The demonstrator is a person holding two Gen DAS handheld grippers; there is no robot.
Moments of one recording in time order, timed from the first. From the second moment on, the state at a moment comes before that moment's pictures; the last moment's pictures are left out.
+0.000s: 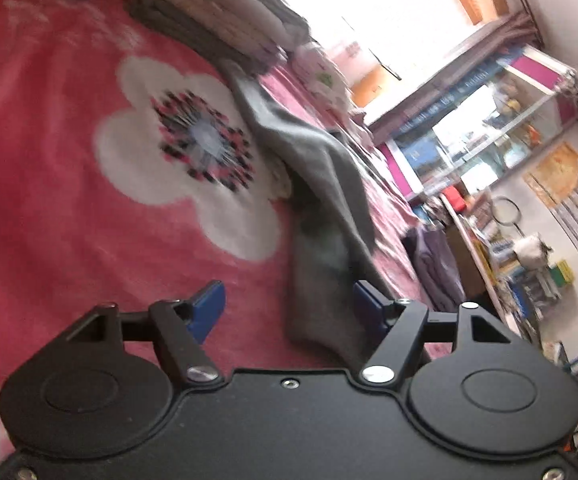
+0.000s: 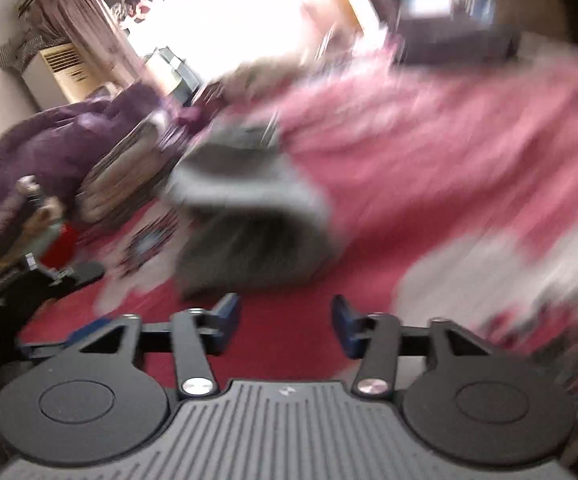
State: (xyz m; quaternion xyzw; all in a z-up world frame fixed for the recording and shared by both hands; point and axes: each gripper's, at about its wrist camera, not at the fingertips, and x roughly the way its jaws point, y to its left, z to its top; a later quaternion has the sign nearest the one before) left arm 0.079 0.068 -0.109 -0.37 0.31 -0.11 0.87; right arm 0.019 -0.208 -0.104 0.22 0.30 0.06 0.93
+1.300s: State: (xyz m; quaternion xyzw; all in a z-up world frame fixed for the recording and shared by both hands) left arm 0.003 0.198 -0.094 -0.39 0.22 0.05 0.89; right arm 0.013 -0.055 -0.122 0.24 0.43 0.33 0.80
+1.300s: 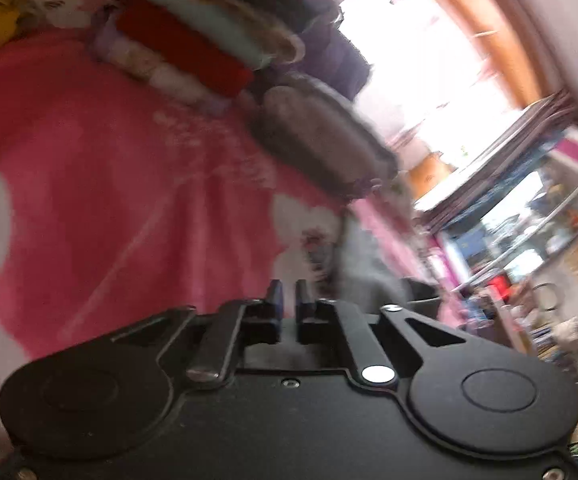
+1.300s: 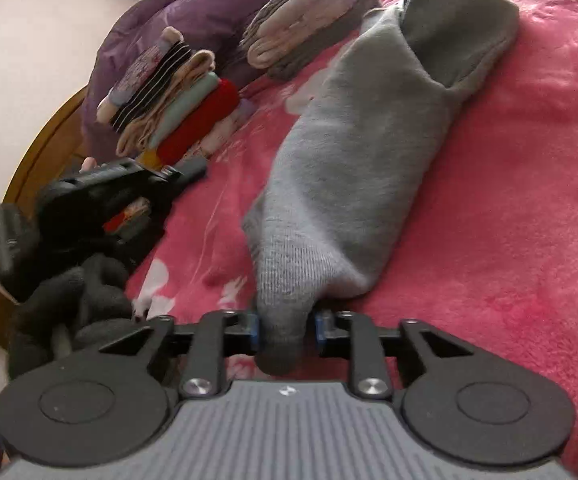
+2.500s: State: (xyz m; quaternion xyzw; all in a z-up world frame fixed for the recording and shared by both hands) left arm 0.054 -0.019 -0.112 0.08 0.31 -0.26 0.91; right arm 0.050 -0.268 -0.149 0.36 0.33 0.17 0.85
